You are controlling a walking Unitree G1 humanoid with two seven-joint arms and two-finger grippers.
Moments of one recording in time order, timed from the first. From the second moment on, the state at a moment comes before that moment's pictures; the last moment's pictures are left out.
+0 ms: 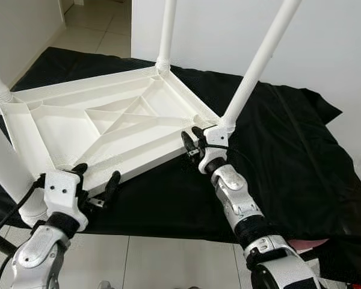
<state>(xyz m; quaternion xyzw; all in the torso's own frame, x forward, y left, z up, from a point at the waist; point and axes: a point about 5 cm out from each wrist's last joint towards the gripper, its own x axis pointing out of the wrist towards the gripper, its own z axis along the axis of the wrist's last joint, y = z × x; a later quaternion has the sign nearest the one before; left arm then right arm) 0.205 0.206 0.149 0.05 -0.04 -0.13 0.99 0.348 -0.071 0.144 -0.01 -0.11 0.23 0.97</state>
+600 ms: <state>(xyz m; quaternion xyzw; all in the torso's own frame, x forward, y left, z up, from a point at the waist) 0.143 0.235 0.165 0.04 -0.01 -0.16 0.99 0.354 -0.054 0.138 0.00 -0.09 0.25 0.96</state>
